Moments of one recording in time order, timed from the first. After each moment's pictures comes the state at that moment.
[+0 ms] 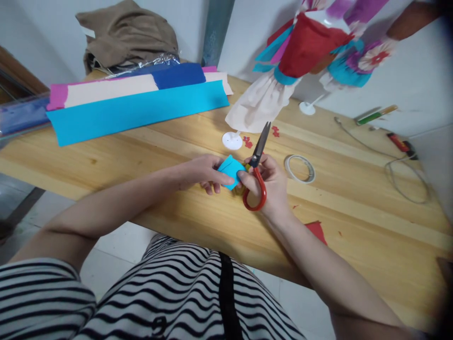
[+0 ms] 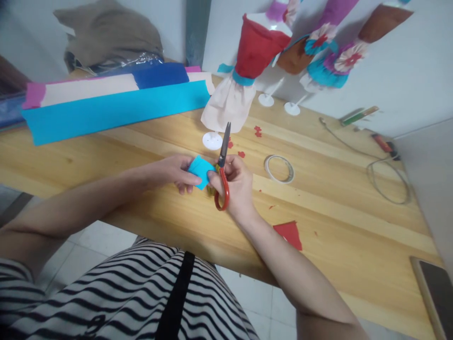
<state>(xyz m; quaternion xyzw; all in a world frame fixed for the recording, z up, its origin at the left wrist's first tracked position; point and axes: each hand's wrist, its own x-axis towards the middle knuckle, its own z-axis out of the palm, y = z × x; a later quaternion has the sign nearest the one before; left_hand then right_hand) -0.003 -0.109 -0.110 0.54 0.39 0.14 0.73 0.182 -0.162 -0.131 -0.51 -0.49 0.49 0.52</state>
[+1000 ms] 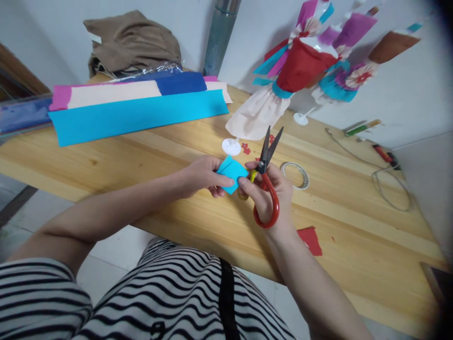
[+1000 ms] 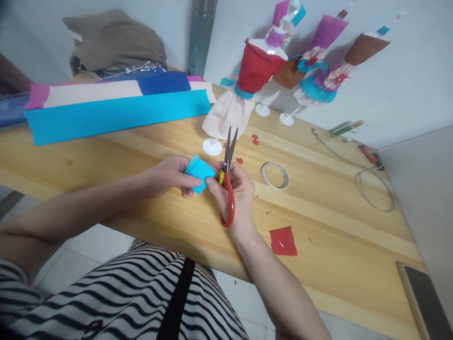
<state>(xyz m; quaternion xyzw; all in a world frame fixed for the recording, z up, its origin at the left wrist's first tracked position) -0.002 -0.120 -0.096 0.49 0.39 0.22 0.75 0.176 -0.176 -0.112 -0.53 -0.51 0.42 0.53</state>
